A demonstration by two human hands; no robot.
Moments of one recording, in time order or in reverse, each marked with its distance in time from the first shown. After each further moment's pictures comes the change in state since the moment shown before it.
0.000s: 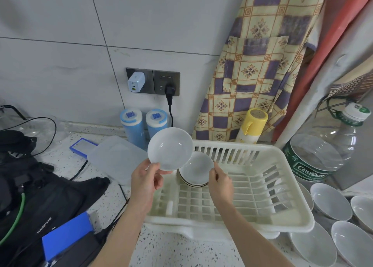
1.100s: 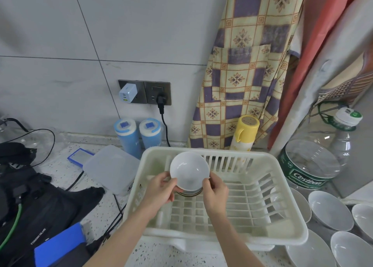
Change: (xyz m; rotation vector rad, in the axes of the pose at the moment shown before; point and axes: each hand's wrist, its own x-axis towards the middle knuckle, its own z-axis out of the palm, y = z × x) left_hand 0.006 -0.026 0.037 0.506 -0.231 -0.122; right_hand -0.010 -0.012 -0.016 0.524 0.068 -0.094
